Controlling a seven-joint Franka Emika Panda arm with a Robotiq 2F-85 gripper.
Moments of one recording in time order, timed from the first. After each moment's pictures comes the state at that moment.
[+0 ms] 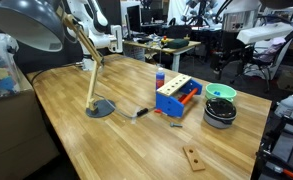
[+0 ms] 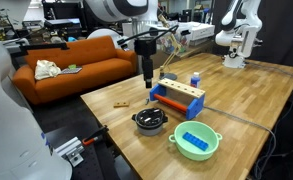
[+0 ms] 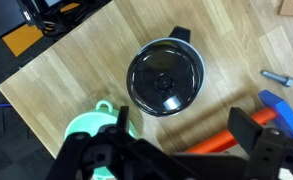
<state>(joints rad) -0.01 -0.20 0.23 -2.59 -0.05 2.31 0.65</state>
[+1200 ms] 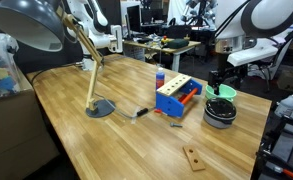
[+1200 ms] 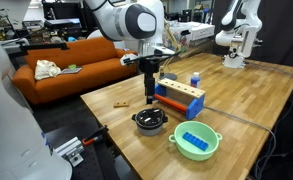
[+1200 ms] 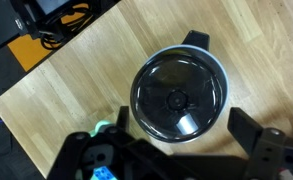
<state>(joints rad) 0.03 -0.01 0.16 -2.58 -0.12 2.38 0.71</state>
